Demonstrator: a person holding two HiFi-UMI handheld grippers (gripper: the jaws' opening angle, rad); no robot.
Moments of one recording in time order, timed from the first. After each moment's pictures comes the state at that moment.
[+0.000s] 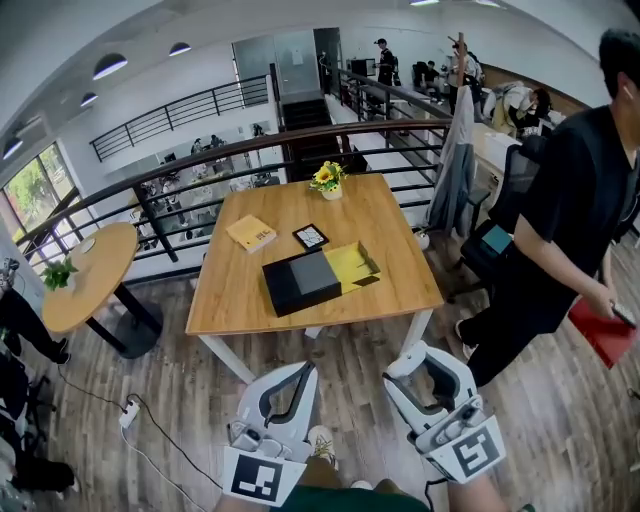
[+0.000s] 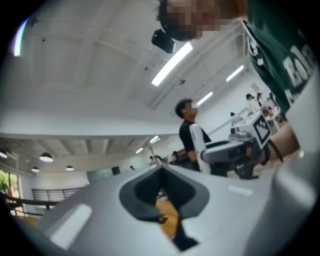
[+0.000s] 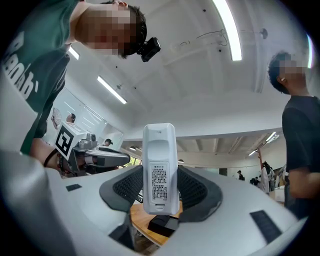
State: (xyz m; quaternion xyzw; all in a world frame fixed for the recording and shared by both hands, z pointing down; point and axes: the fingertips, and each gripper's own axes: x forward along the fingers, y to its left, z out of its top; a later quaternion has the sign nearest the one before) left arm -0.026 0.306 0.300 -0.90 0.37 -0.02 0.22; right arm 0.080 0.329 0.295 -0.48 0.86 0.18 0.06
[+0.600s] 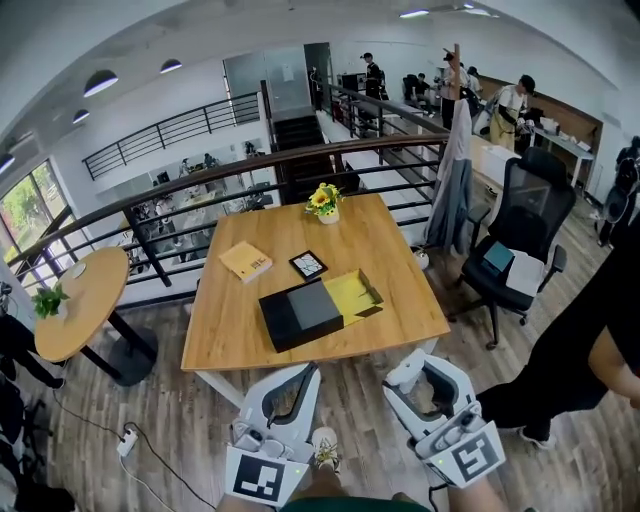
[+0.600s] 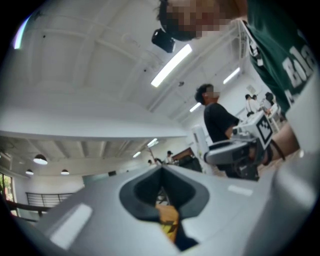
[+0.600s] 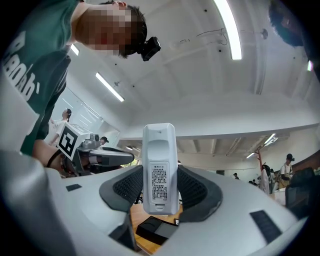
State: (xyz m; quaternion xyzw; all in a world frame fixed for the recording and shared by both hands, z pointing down) left arm -0.018 0.213 0.298 -0.91 0.35 0.00 0.23; right arm 0.083 0.246 0.299 -0.49 0.84 0.19 0.06
